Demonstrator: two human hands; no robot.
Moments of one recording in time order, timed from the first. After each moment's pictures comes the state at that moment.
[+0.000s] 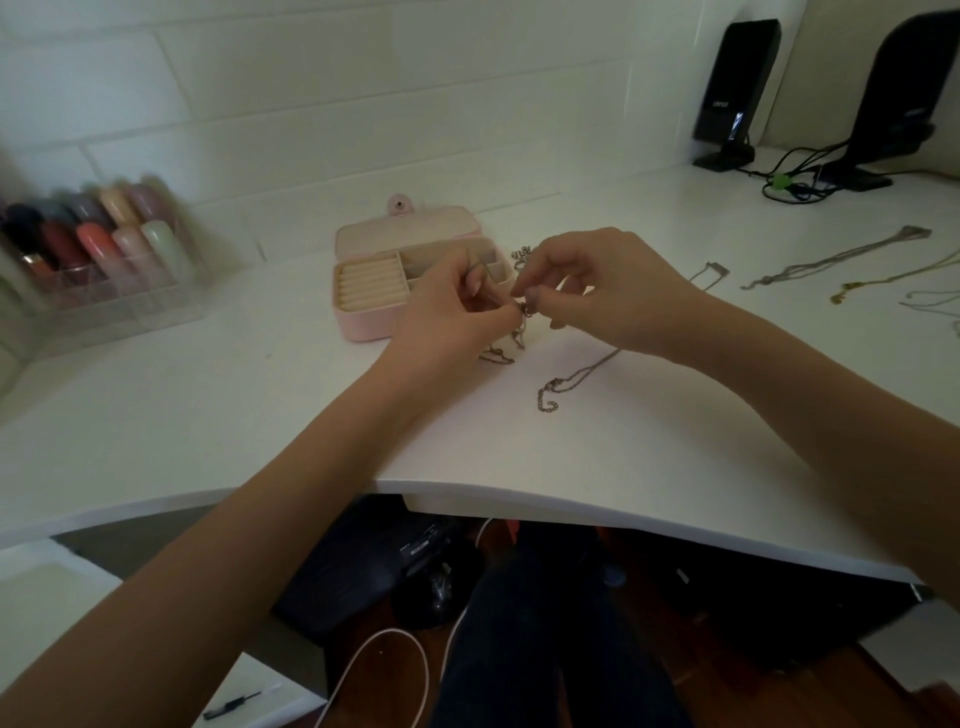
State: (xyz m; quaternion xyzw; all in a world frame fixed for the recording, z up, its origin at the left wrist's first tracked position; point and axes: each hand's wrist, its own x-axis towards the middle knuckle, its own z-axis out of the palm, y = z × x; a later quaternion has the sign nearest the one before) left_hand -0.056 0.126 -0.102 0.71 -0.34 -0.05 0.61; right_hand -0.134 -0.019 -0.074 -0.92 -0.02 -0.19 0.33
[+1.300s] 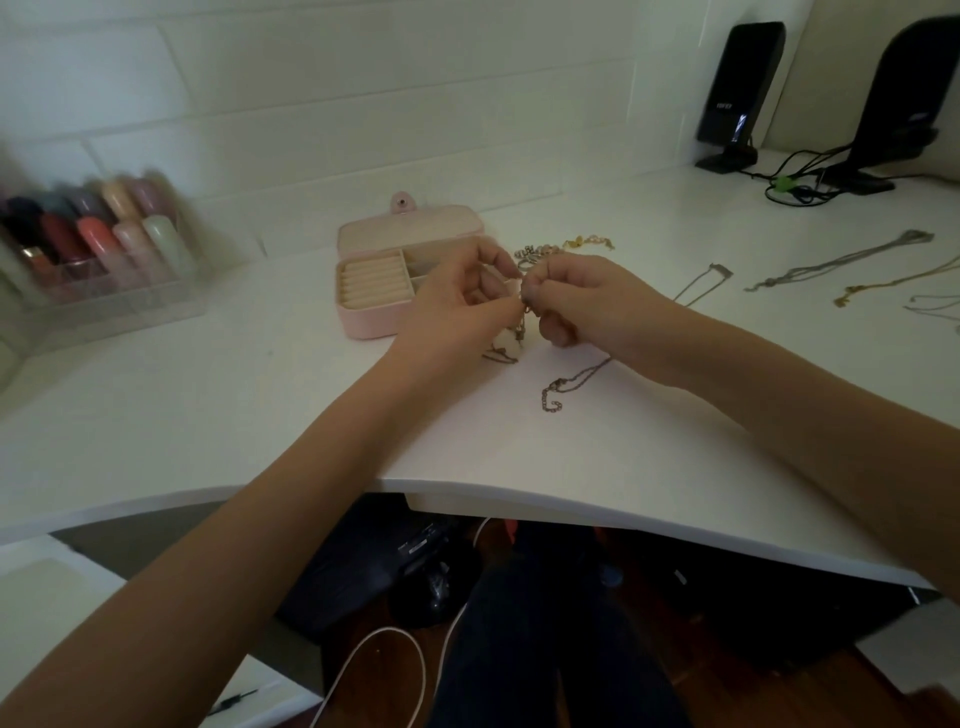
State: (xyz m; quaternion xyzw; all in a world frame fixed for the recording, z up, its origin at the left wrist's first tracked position) left_hand -0.058 0.126 -0.096 0.71 -0.34 -0.07 0.61; right_hand -0.128 -0.008 -0.087 -0.81 0.03 -0.10 0.57
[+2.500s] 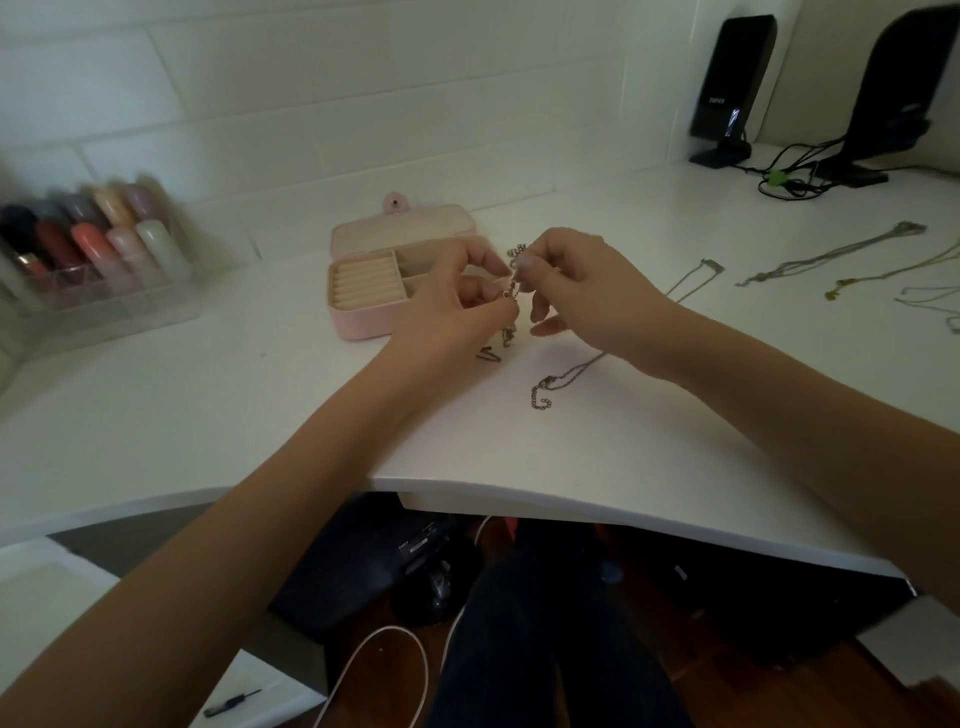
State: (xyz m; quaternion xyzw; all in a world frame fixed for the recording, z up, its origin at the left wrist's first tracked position) left_hand -0.058 0.126 -0.100 0.72 -0.33 -0.10 0.60; right_hand -0.128 -0.004 -0.083 -0.84 0.04 -0.19 0.50
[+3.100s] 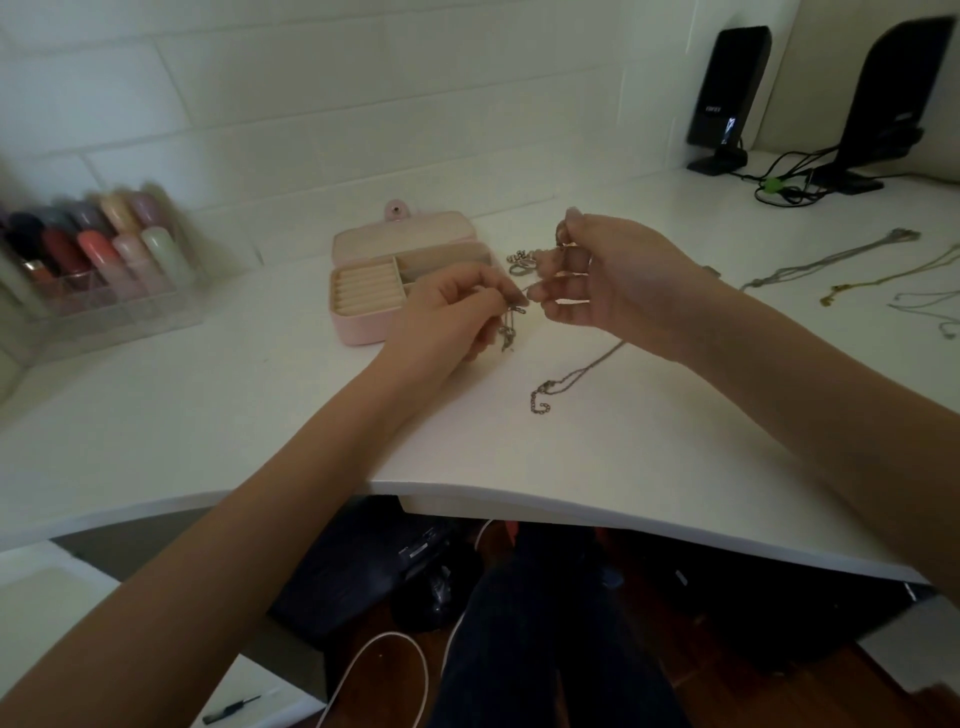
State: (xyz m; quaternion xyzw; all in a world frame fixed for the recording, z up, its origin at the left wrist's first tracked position) left_hand -0.063 0.125 -0.092 0.70 -0.31 -0.12 0.63; right_hand -0.132 -0.019 -0.064 -0.59 0.07 -0.10 0.80
